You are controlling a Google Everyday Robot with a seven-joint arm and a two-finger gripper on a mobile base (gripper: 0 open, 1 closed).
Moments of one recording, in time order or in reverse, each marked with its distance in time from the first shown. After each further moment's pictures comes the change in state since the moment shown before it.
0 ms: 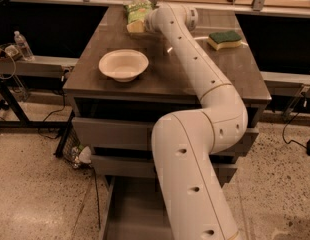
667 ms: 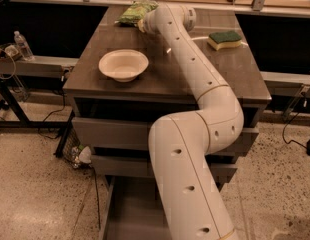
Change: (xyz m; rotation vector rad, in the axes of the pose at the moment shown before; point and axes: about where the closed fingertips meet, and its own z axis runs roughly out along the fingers) arm 0.004 0.001 0.003 -0.001 0.015 -0.028
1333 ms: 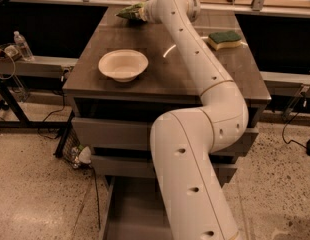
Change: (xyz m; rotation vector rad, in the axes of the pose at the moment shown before) arm -0.045 -0.004 -0.026 0.011 -0.071 -0.044
